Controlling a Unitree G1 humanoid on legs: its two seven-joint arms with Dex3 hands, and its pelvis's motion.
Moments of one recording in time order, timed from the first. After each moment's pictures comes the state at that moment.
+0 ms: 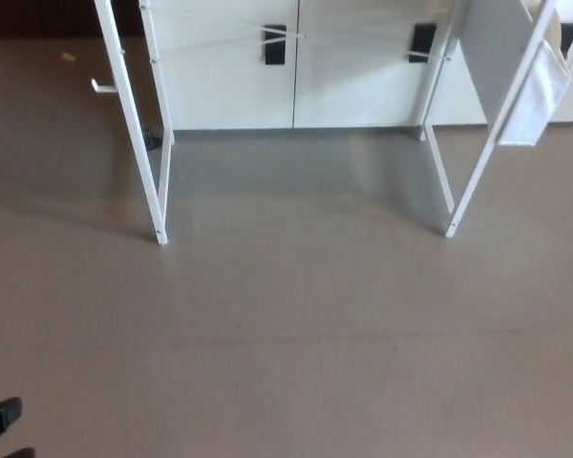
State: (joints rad) left_arm 0.09 0.39 0.24 0.75 -0.12 -0.11 -0.27; right_arm 0.22 -0.16 -0.09 1.20 -0.08 -0.74 -0.07
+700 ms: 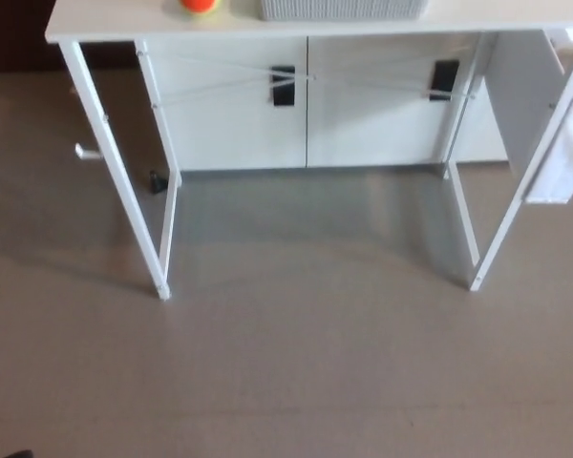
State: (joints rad) left_arm 0.18 0.39 0.18 0.78 -0.12 -0.15 -0.28; right_arm 0.31 -0.31 -0.05 1.10 -0.08 -0.75 0.02
